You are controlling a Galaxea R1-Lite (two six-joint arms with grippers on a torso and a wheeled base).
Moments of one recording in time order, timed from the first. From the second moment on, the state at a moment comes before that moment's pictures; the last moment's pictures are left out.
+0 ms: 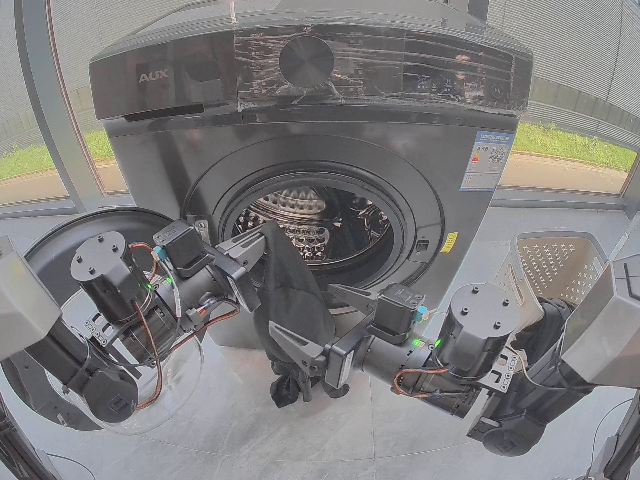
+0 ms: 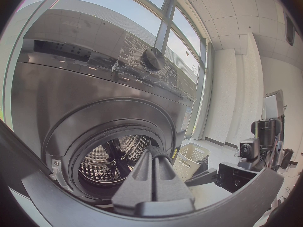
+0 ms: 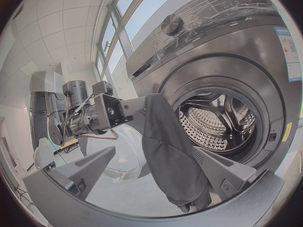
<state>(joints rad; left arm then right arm) -0.51 1.86 -0.51 -1.55 -0.21 -0.09 0.90 2.02 -0.65 -1.40 -0.01 0.14</state>
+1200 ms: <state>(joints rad) -0.51 1.88 -0.52 -1.55 -0.19 -0.09 0.78 2.11 -0.82 -1.26 -0.19 0.14</state>
